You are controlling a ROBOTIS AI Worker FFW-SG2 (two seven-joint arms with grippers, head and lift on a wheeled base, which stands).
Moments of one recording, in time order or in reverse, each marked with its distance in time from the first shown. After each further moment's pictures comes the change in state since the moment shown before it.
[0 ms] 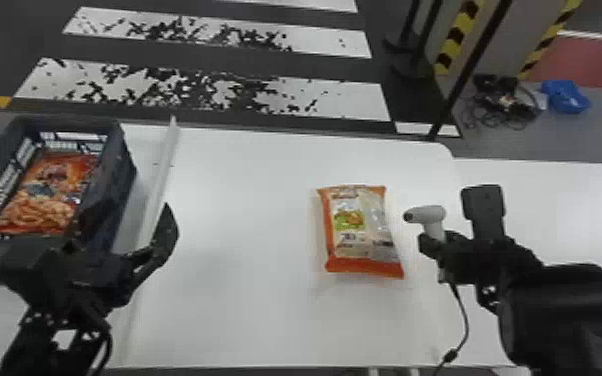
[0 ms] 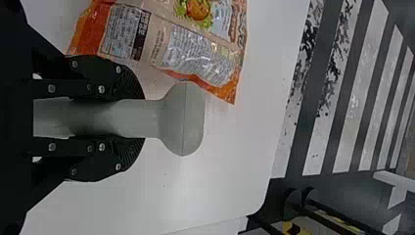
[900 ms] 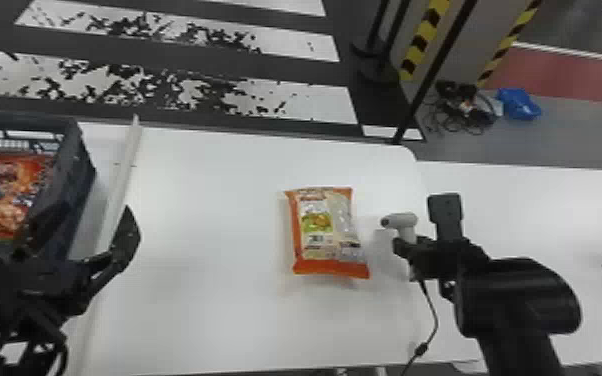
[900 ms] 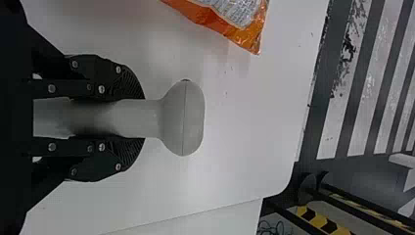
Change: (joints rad) left arm 0.000 -0.006 0.001 0.004 0.000 -0.003 0.000; right arm -0.138 -0.033 -0.032 0.367 -0.025 -0.190 -0.018
